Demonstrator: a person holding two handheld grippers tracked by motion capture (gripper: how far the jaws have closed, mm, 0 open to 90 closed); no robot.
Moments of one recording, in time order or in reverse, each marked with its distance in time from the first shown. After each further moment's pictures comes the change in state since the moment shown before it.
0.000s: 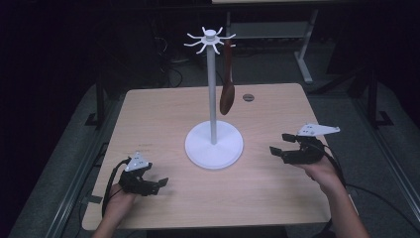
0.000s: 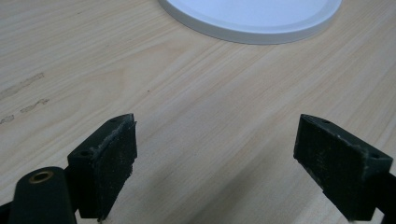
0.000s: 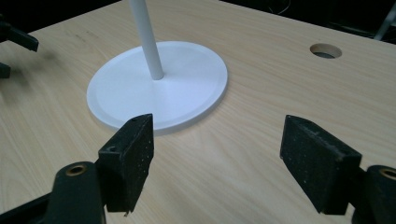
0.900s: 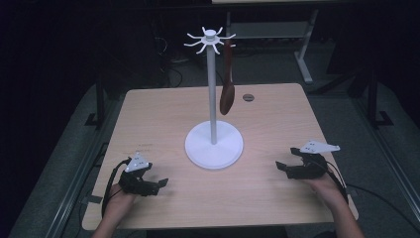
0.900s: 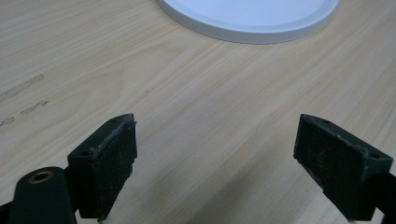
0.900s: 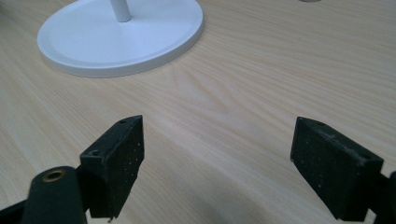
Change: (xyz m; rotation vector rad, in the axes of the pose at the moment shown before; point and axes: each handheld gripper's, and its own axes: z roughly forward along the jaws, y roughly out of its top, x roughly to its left) left arm -0.001 0.000 0.000 -0.001 -0.001 0.014; right arm -0.006 -0.057 0.005 0.058 -0.094 0.008
